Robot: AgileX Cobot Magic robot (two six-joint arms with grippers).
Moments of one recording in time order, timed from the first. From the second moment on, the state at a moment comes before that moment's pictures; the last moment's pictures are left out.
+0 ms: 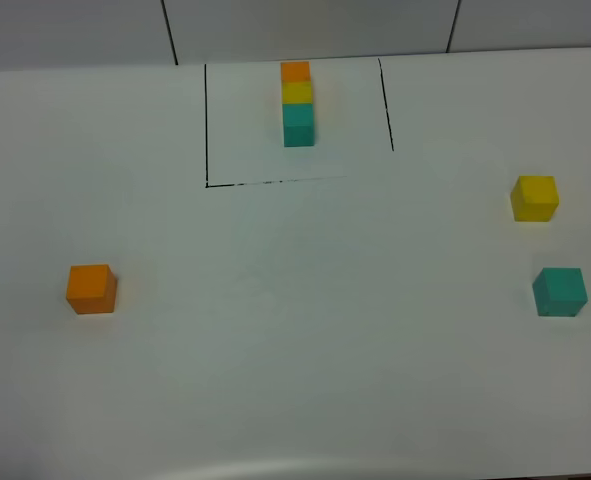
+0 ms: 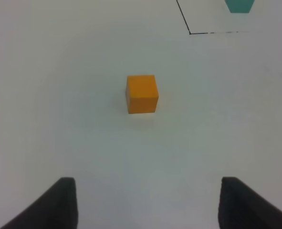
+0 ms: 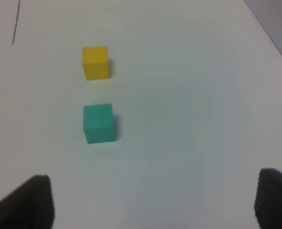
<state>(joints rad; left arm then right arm) -0.05 0.00 -0.51 -0.07 1.07 -0.01 0.01 -0.01 -0.50 -0.08 1.07 0.10</state>
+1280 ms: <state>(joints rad) -0.05 0.00 -0.51 -0.07 1.07 -0.01 0.01 -0.01 -0.50 -0.08 1.07 0.10</state>
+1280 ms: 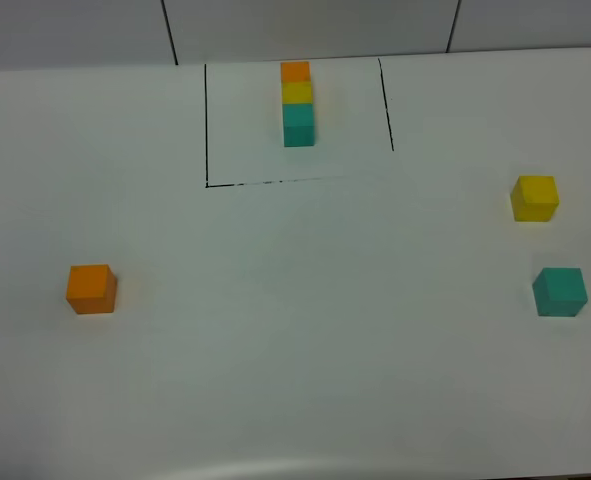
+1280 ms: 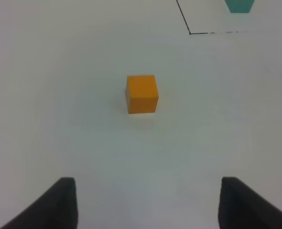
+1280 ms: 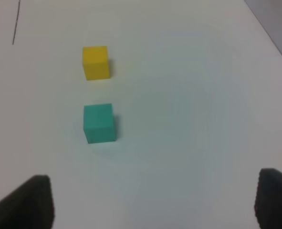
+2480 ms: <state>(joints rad) -0.05 0.32 -0.55 -0.07 0.88 0.02 0.01 -0.01 -0.50 -0.08 1.07 0.10</state>
